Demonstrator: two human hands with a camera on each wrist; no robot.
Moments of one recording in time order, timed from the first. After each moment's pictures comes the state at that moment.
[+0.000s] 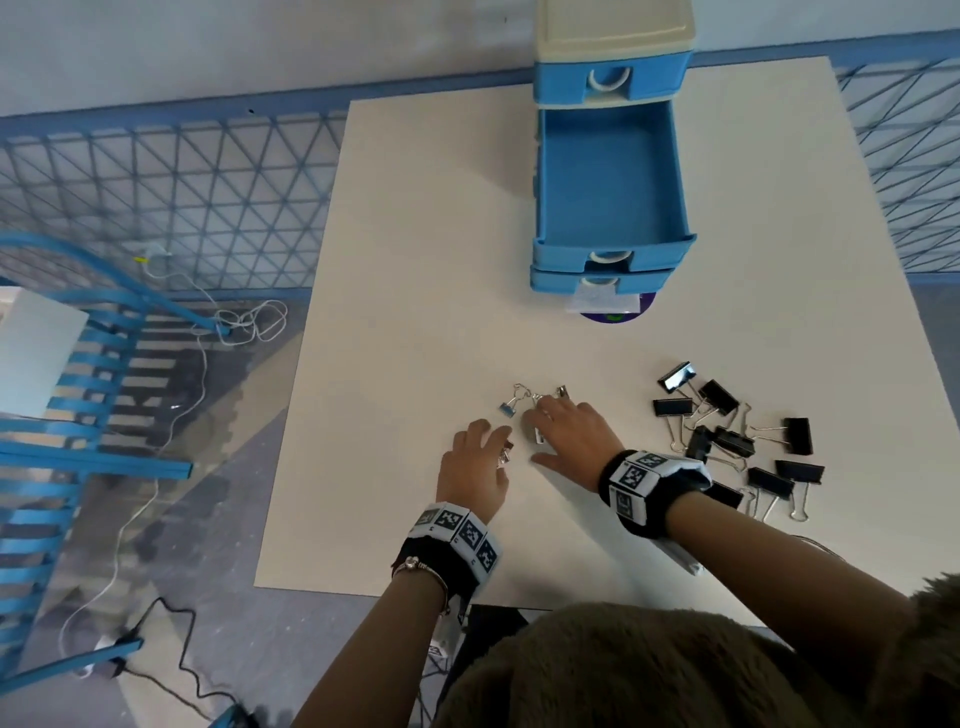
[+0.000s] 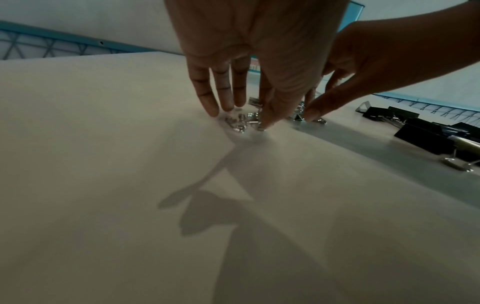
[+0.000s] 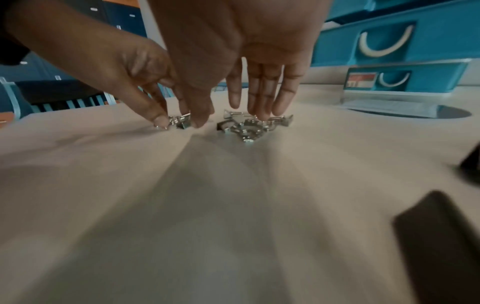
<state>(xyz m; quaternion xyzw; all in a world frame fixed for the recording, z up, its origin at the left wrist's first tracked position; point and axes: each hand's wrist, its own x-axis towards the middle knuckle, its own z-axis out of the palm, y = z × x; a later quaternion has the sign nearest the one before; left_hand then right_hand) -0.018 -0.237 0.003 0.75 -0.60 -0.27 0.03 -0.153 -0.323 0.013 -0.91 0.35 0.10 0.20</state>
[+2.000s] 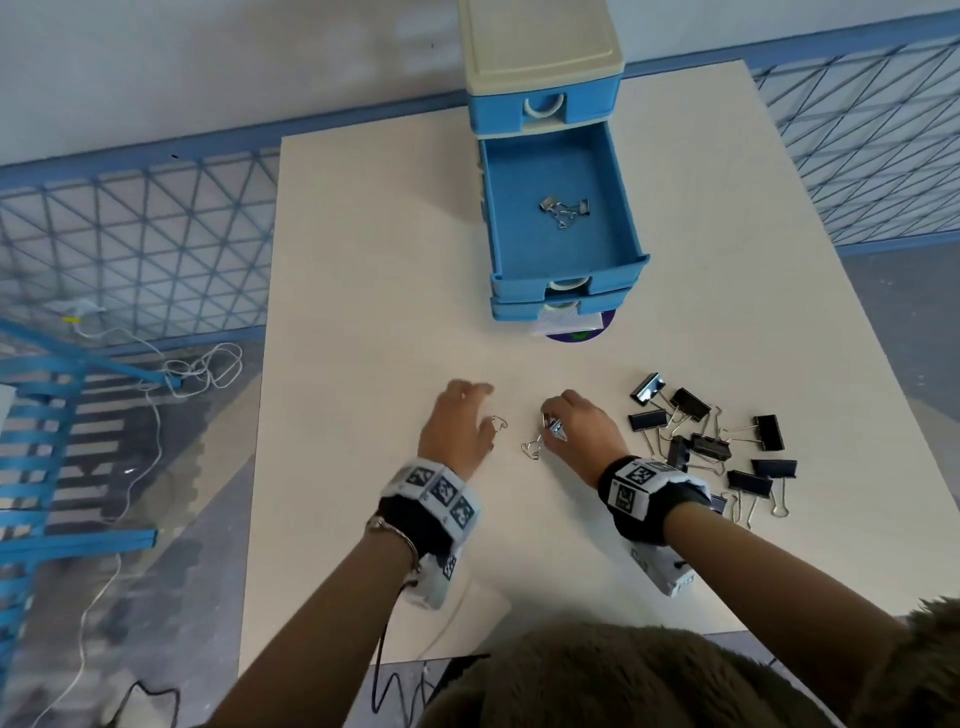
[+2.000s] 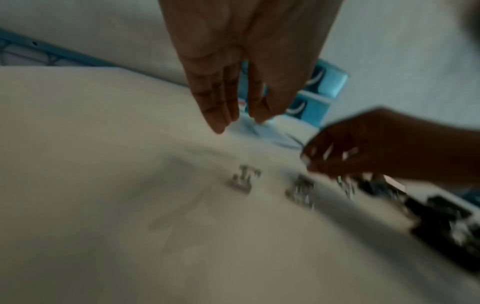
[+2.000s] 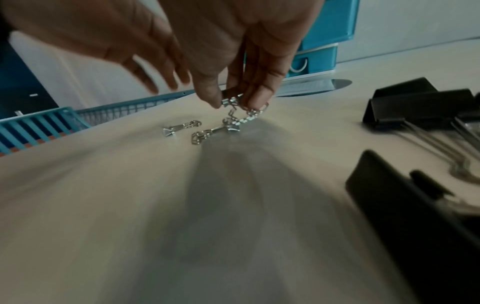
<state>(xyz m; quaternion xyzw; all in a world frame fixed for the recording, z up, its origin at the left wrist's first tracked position) 0.001 -0.325 0.040 0.72 -0.62 -0.30 0.11 -0.165 -0.351 0.016 -0.77 0.55 -0.04 0.32</state>
